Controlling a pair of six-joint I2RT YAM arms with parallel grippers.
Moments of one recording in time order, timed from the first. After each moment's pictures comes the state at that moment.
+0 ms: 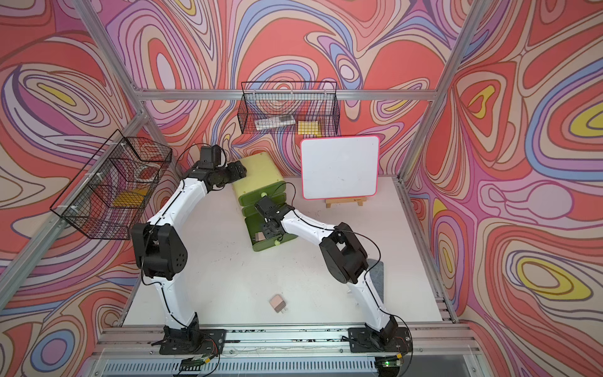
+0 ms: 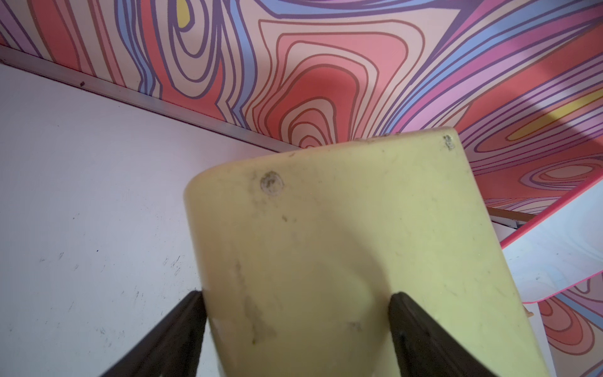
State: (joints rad) left arm -0.12 1.98 1.86 -0.56 0.11 -0.46; right arm 0.78 2.22 1.84 -0.68 0.15 0.20
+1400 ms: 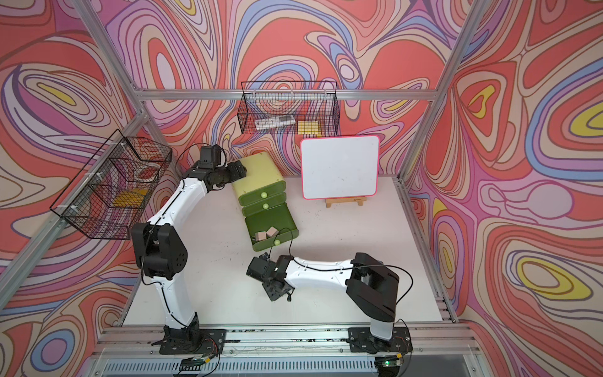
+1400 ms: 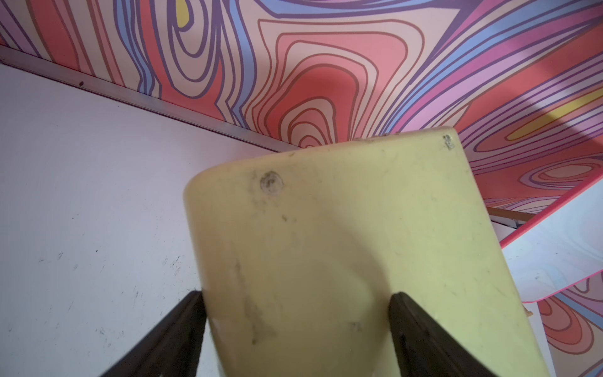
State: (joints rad) left arm -0.12 1.98 1.86 -0.56 0.11 -0.46; right arm 1.11 1.80 1.29 -0.80 0.17 0.51
